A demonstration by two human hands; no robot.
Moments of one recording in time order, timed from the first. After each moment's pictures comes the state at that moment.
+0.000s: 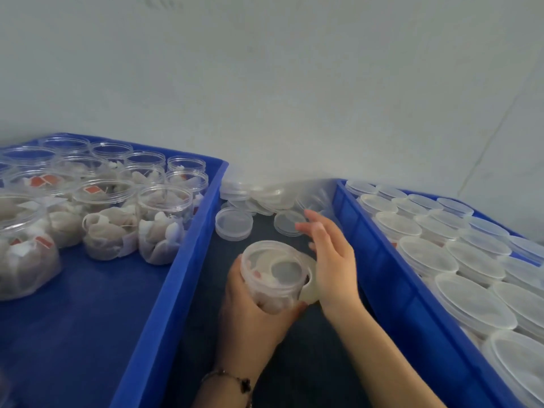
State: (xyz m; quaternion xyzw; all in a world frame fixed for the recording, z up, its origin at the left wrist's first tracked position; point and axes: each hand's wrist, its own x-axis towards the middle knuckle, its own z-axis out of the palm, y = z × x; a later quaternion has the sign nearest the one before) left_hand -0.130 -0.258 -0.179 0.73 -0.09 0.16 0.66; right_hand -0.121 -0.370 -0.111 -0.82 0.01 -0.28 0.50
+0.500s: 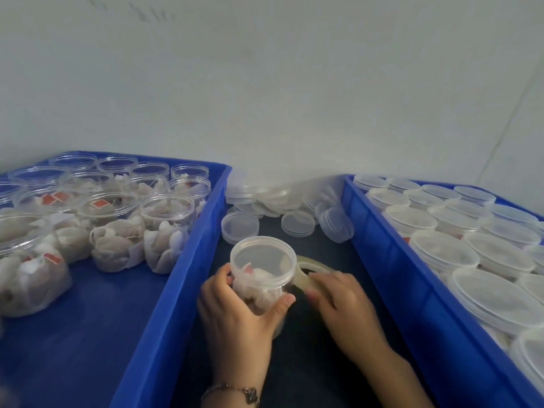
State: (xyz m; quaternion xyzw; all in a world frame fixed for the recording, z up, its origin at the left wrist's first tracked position) left_hand -0.126 -0.250 -0.175 0.84 -0.03 0.30 0.46; right_hand -0.138 -0.409 -0.163 -0.96 -0.01 -0.20 0.21
